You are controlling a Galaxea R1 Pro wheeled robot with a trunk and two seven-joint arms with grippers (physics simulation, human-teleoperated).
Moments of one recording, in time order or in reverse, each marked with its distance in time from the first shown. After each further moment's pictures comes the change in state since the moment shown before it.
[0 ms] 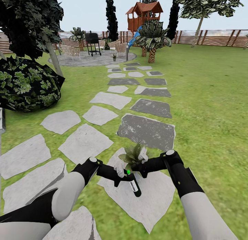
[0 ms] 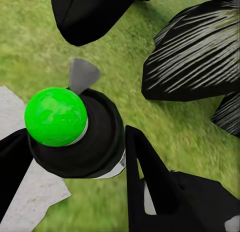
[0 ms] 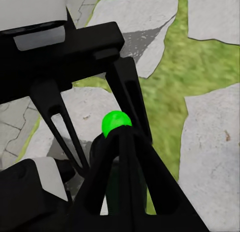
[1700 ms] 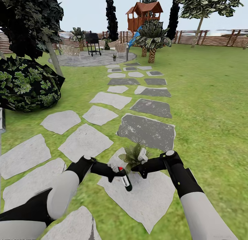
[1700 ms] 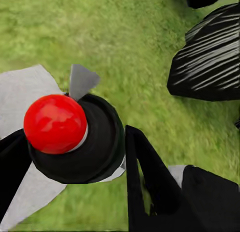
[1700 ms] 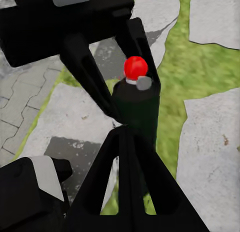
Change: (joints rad) left arm 0.000 0.051 0.009 -0.039 -0.003 0.085 0.059; right arm 0.000 0.001 0.001 0.008 0.000 -0.037 0.000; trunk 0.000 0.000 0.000
